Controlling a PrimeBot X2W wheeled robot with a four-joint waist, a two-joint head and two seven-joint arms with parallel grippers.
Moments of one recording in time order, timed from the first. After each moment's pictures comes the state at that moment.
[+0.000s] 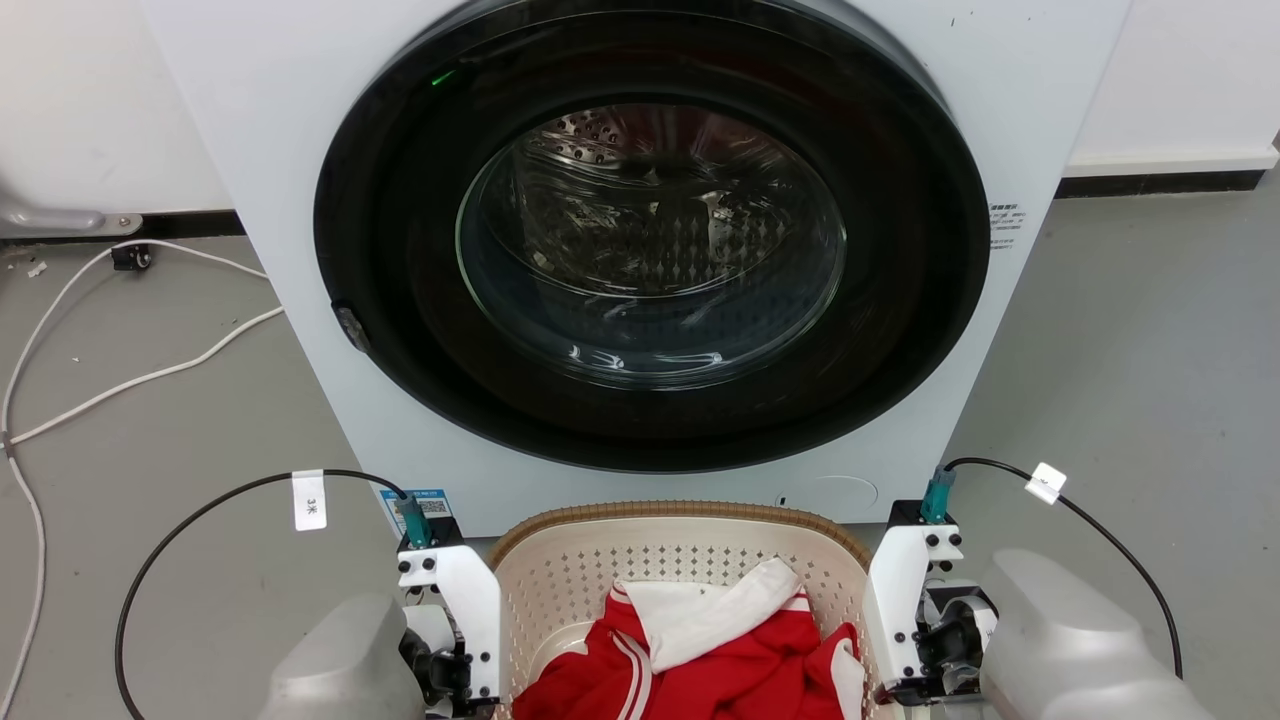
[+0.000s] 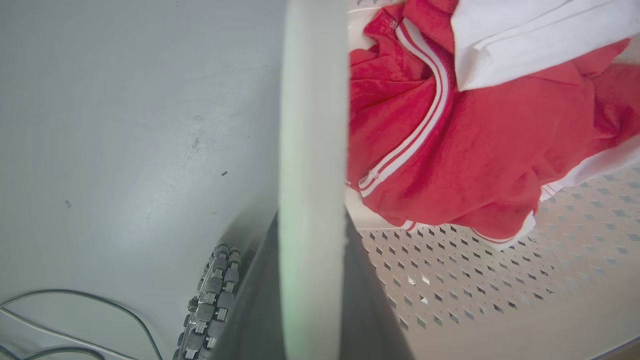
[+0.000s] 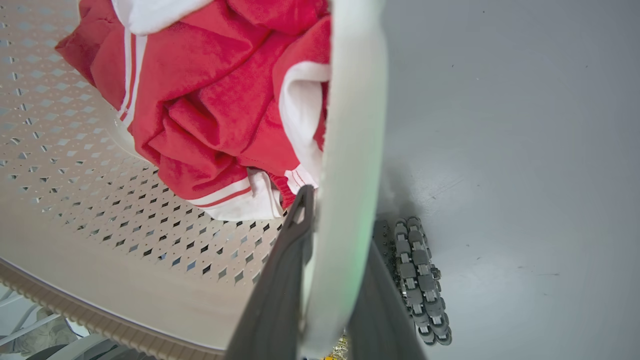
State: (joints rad) left arm -0.68 0.11 -0.71 1.30 -0.93 -0.12 0.63; right arm -0.73 -0.08 0.85 1.28 0.99 0.12 0.80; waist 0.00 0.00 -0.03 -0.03
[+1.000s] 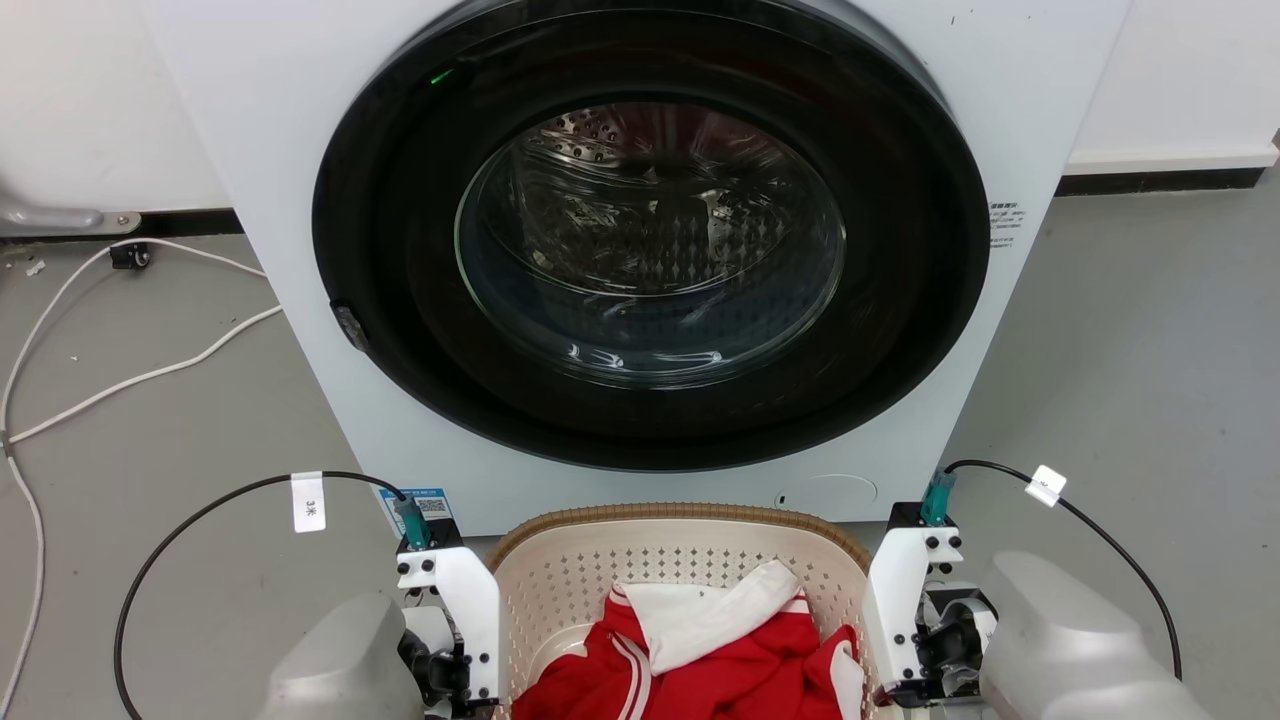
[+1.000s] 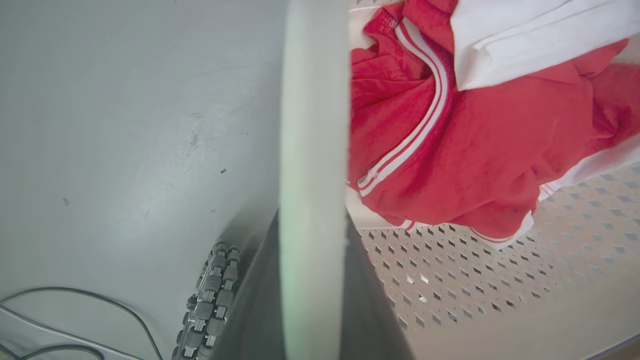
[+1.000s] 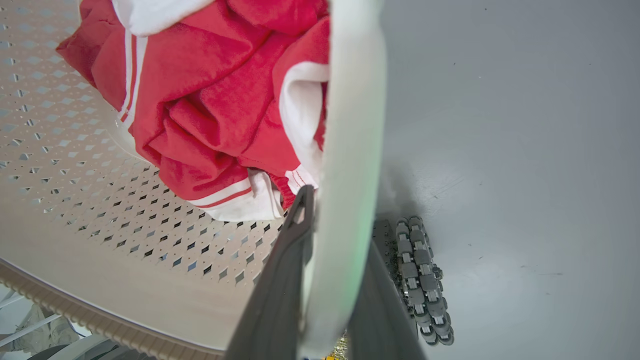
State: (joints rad) left arm -0.68 0.12 -0.72 1.30 -0.94 -0.12 0.64; right arm -0.73 -0.08 0.87 1.28 1.01 0.12 0.79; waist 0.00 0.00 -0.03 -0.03
